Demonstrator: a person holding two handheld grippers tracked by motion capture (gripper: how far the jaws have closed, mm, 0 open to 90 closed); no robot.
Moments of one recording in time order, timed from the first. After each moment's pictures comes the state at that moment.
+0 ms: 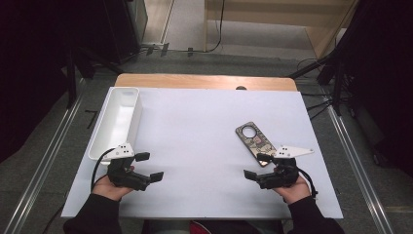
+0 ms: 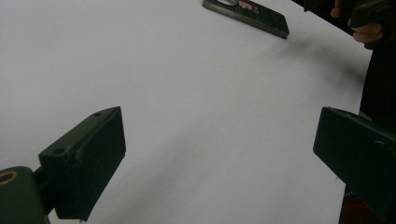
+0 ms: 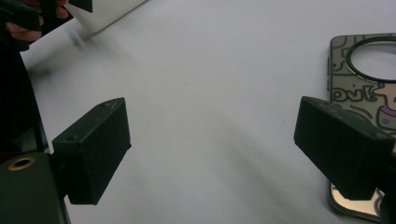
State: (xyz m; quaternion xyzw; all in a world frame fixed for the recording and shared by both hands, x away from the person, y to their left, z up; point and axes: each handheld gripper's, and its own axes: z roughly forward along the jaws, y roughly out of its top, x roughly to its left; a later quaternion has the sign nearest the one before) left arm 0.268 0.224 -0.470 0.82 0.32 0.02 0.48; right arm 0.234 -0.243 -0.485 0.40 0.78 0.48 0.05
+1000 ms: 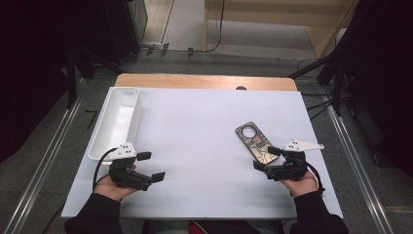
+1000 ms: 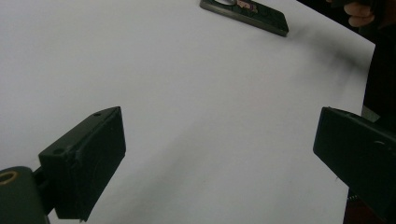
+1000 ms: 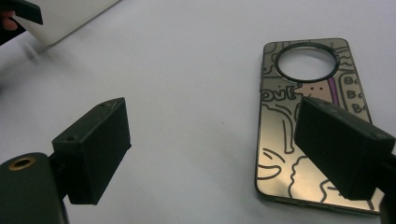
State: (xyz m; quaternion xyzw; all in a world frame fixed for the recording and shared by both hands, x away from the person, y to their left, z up) left arm 0.268 0.219 -0.470 0.82 0.31 0.03 0.47; right arm 0.247 -0.268 -0.483 0.44 0.76 0.47 0.09
